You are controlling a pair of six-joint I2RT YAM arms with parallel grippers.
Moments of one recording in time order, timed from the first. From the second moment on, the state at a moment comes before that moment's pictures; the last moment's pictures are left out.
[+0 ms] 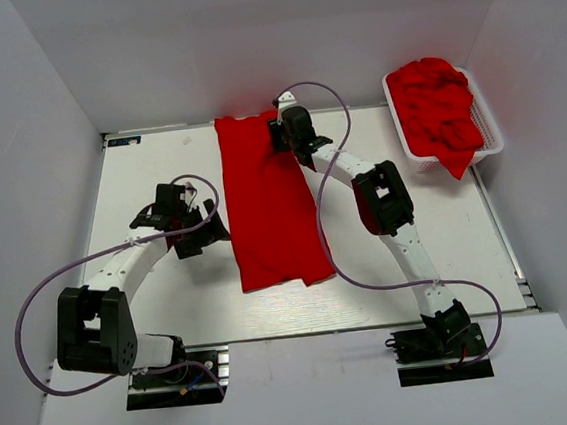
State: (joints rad) left arm -0.19 1.35 0.84 -0.51 0.19 -0.47; right arm 0.53 2.59 2.16 0.01 0.09 0.08
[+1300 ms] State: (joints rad) left arm -0.19 1.32 0.85 -0.57 0.19 -0.45; right arm 0.48 2.49 1.97 0.10 0.10 0.34
